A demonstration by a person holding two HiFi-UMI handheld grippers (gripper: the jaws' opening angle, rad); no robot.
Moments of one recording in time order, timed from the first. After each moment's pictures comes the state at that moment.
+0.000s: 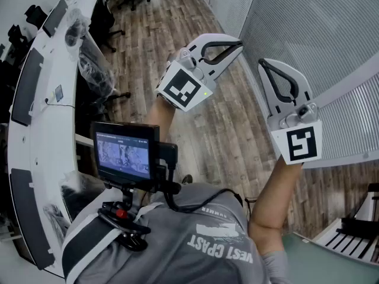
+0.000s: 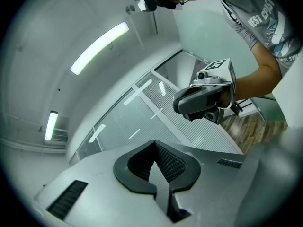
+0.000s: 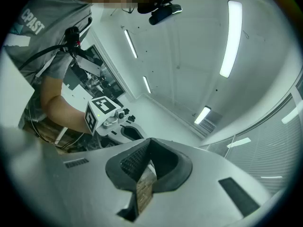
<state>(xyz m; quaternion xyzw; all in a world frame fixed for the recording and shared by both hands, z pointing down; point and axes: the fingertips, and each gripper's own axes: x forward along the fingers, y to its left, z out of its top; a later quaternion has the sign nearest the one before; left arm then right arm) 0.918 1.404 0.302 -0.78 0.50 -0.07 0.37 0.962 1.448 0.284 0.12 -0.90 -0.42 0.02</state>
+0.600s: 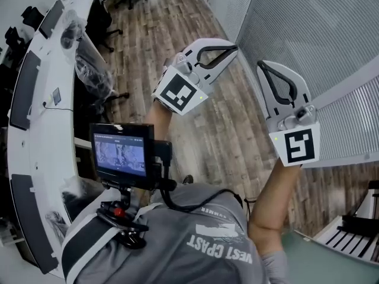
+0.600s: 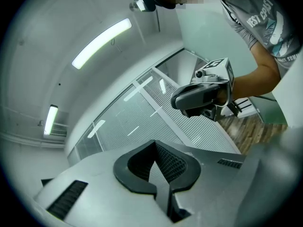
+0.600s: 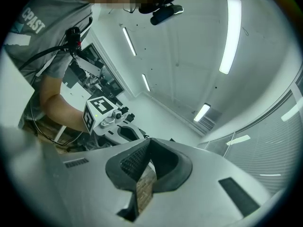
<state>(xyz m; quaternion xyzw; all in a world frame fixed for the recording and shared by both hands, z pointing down) 0.915 1.406 0.330 -0.79 0.49 -0.07 0.36 0.964 1.448 0.302 0.13 -0.90 -0.42 0.02</state>
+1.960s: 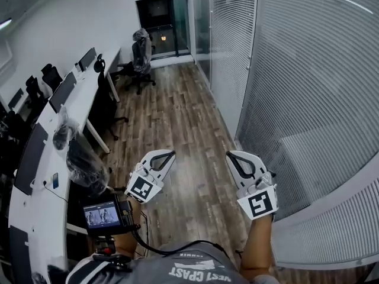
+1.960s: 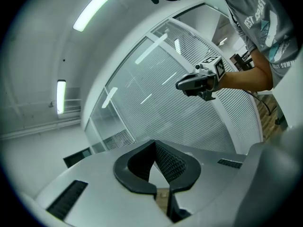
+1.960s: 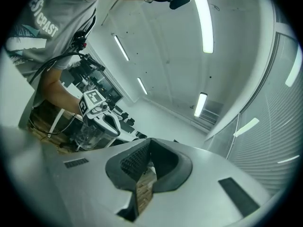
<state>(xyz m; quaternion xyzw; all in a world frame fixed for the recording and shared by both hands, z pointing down) 0.758 1.076 0.392 -0.73 0.61 -0.21 0.23 0.906 1.027 0.319 0.08 -0.92 -0.39 0.00</state>
